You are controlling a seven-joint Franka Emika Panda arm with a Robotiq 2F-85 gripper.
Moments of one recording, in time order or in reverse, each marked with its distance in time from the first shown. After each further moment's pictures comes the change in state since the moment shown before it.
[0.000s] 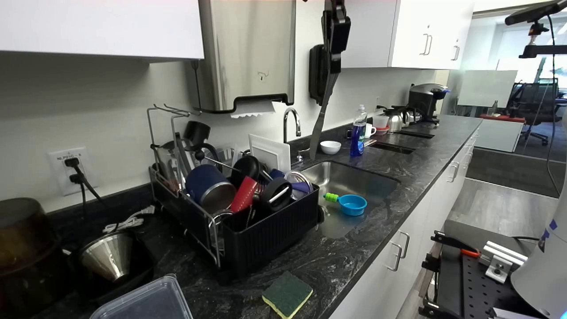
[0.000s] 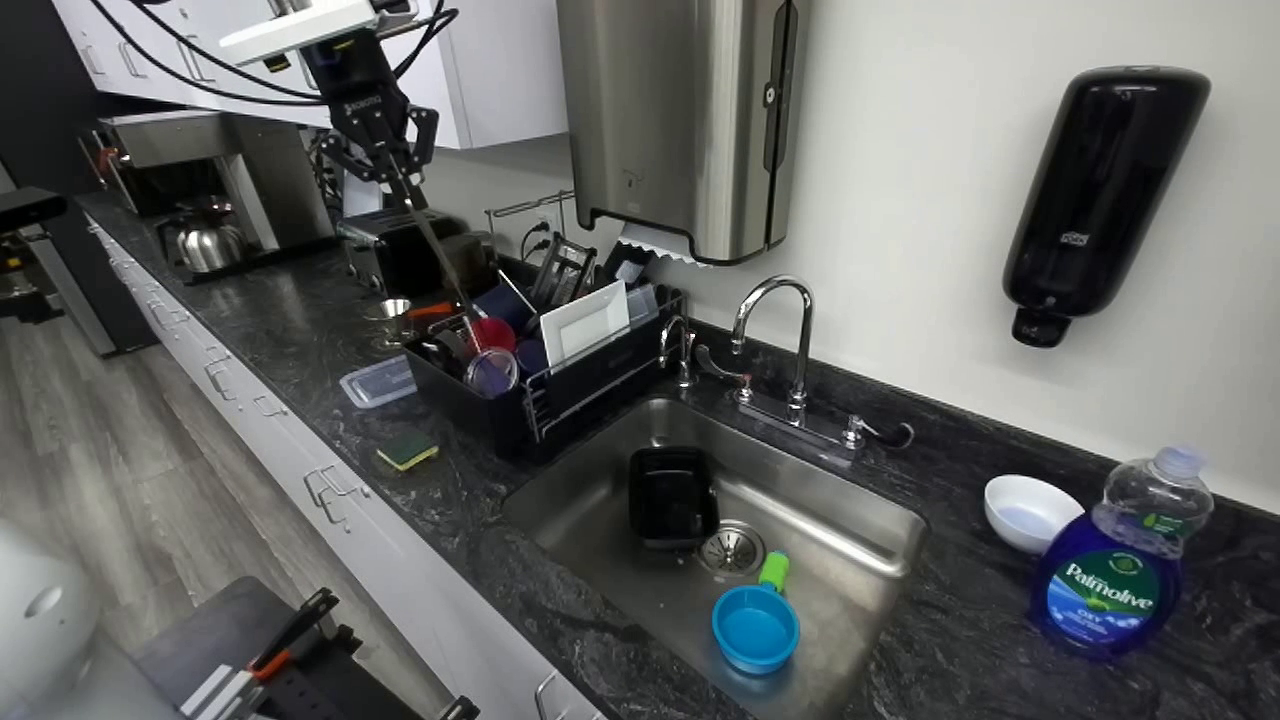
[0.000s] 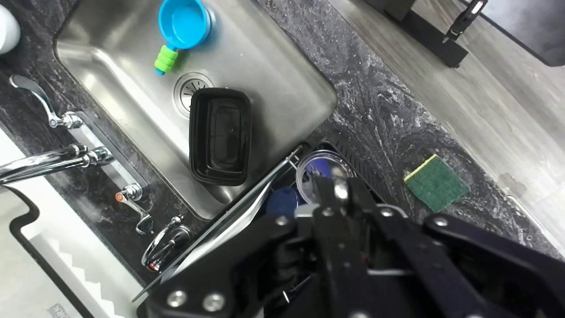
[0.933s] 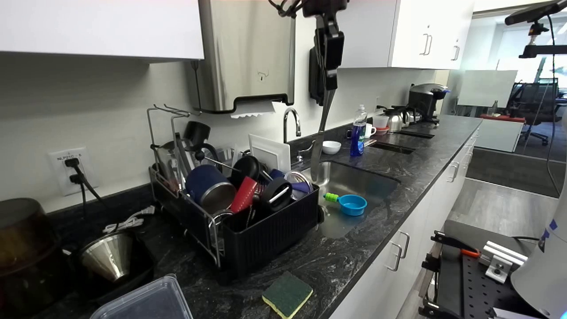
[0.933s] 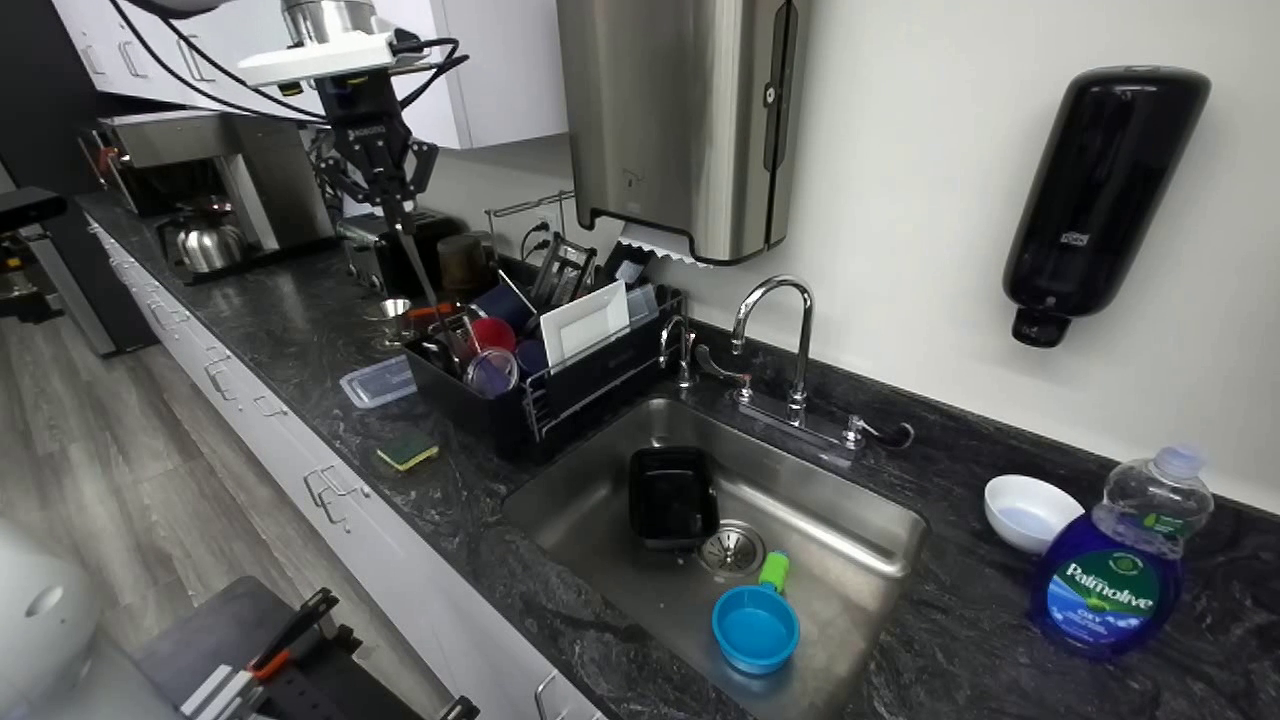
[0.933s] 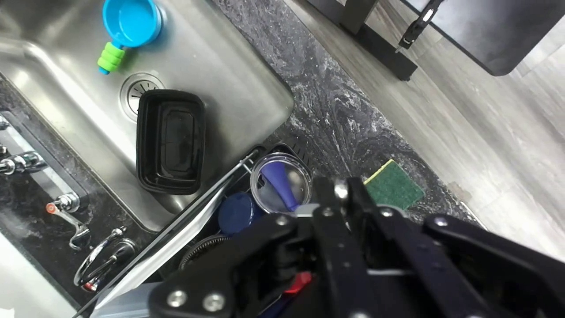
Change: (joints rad) arm 0.003 0.072 0.000 0.019 0.091 -0.018 -0.033
